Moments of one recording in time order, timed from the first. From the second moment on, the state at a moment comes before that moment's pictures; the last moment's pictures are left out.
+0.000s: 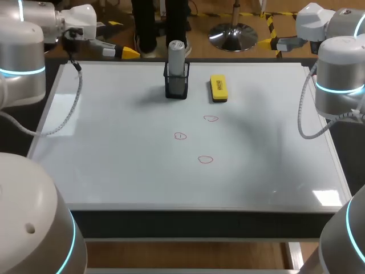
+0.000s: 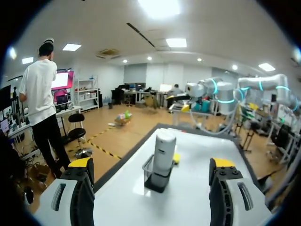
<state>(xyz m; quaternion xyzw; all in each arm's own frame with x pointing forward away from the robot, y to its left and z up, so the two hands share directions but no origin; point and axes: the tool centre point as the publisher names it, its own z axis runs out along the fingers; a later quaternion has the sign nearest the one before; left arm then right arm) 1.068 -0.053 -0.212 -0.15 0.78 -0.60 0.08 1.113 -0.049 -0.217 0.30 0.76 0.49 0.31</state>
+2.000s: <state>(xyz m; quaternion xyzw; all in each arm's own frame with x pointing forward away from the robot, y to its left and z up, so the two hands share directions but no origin) 1.086 -0.178 -0.271 -0.02 0.77 -0.64 -0.06 1.113 -0.049 -0.217 0.30 0.76 0.49 0.31</state>
